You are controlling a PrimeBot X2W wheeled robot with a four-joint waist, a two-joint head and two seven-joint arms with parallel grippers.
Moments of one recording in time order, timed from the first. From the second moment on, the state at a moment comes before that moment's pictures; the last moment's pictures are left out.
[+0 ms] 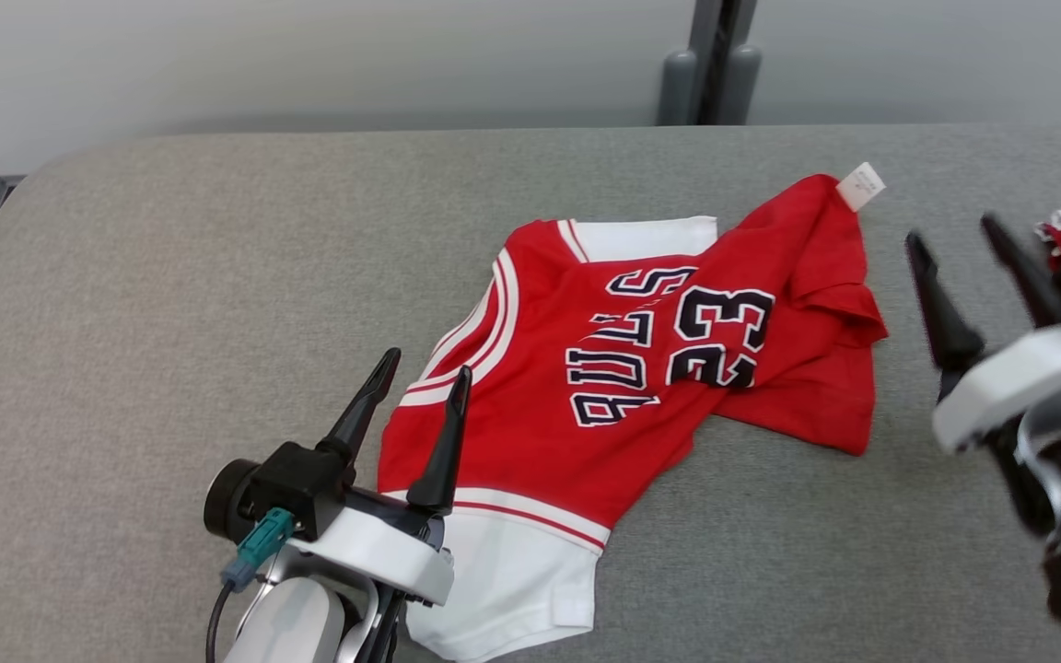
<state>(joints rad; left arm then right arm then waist) -0.23 0.05 -0.33 0.26 -0.27 -0.05 -0.26 -0.55 -0.34 0.22 0.47 0.36 0.13 -0.10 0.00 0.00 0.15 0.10</state>
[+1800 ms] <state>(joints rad) -0.22 0.05 -0.34 0.26 -0.26 -0.07 -0.26 -0.36 -0.05 -0.06 0.66 0.33 0.13 -0.07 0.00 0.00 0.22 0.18</state>
